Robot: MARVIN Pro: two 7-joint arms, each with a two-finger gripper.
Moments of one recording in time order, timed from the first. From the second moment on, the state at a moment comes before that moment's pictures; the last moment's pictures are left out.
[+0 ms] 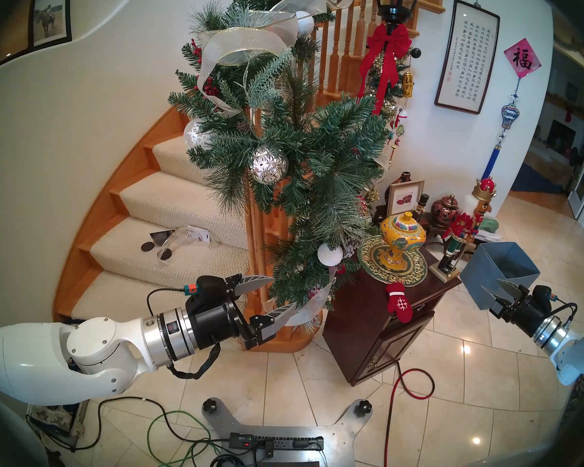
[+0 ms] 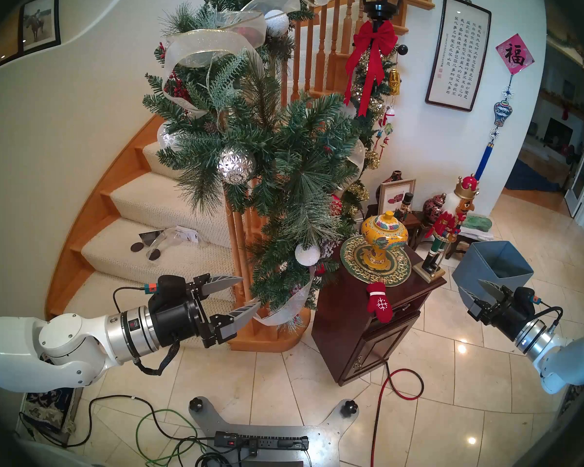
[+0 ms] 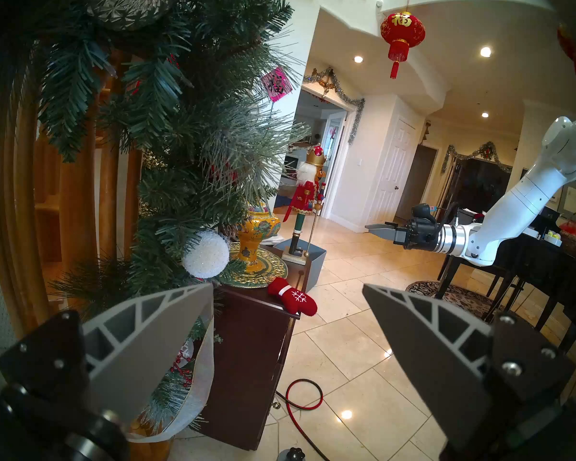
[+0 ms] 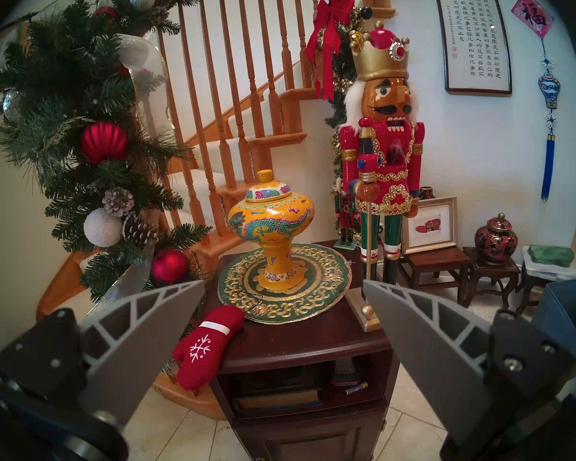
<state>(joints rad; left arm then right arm) 1.38 -0.15 -0.56 -2.18 -1.12 -0.43 -0.24 1.17 -0.10 -2.40 -1.40 2.13 -0.96 0.86</state>
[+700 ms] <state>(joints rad) 1.38 -0.15 -0.56 -2.18 -1.12 -0.43 -0.24 1.13 -0.15 -2.45 -1.49 2.05 -0.96 0.86</state>
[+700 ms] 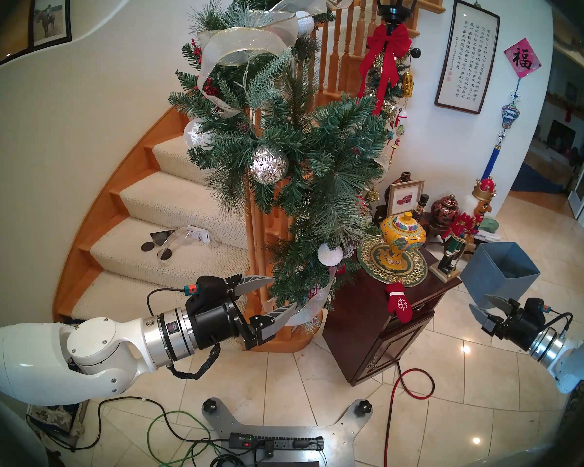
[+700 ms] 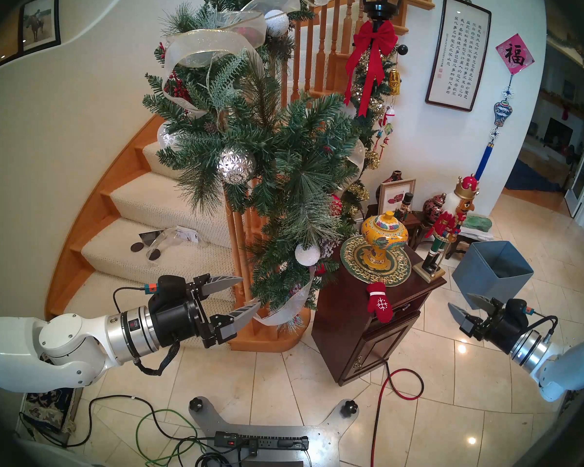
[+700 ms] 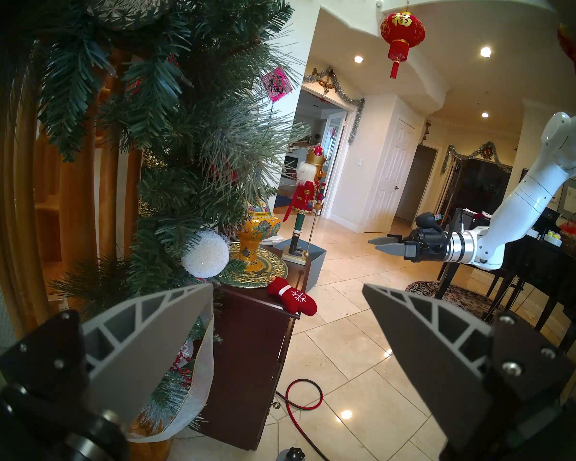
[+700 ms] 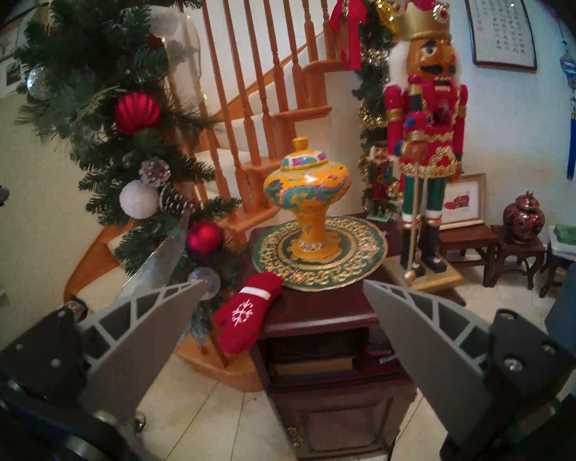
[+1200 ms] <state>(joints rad) 1.39 -0.15 -0.56 -2.18 -1.12 -0.43 -0.24 1.12 -0.15 -2.41 -1.56 1.86 -0.96 0.67</state>
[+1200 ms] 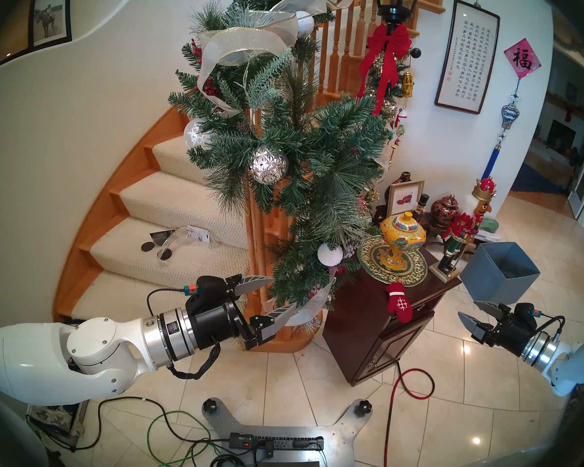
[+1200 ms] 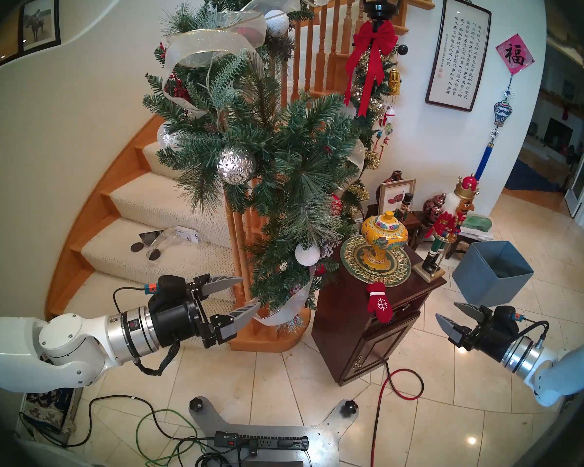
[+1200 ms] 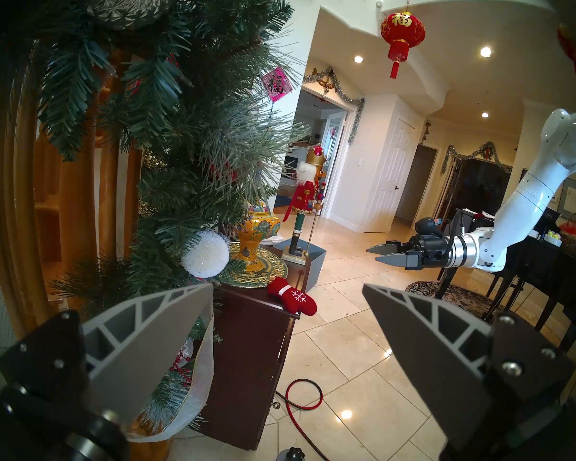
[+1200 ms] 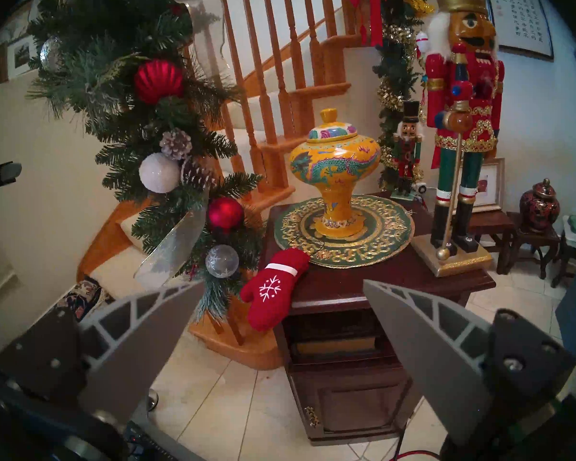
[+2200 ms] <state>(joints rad) 1.39 -0.15 -0.56 -2.18 -1.12 -0.43 -0.24 0.97 -0.10 -2.15 -1.63 1.55 -0.74 0.33</state>
